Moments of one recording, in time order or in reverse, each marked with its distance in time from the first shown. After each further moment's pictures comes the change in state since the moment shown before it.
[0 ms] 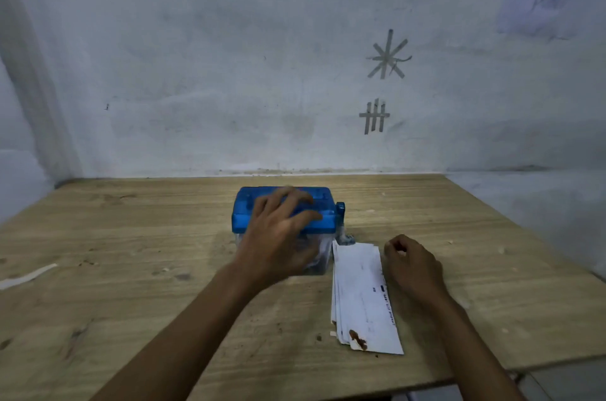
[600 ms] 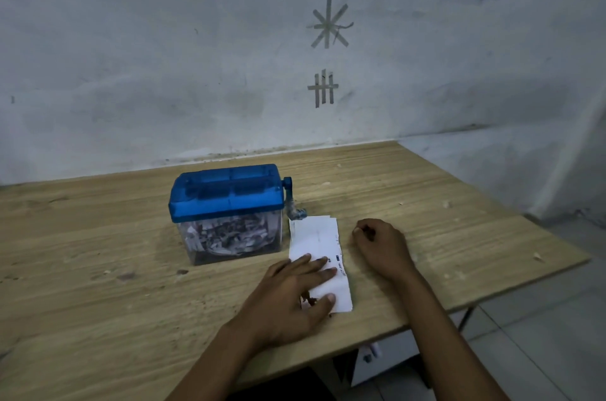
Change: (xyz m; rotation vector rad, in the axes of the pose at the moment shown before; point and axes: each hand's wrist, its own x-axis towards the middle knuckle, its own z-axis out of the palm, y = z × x) left_hand -0.057 0.085 0.066 -0.412 -0.645 -0.137; right_hand -0.015 0.038 -0.008 0.068 0.064 -0.017
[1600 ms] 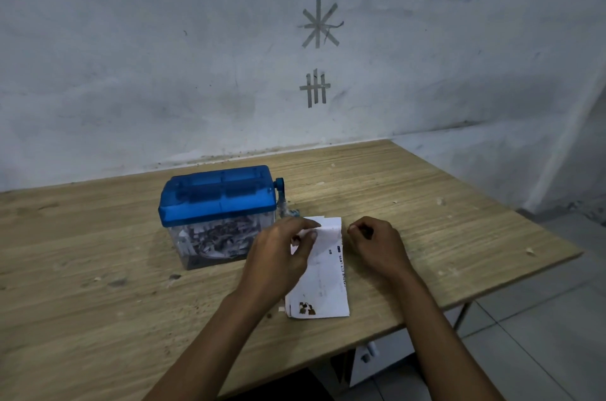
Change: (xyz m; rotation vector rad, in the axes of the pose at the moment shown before) left_hand 0.034 0.022 -0.035 -0.218 0.505 -0.035; right_hand -0.004 0.001 -0.005 0.144 0.007 0.029
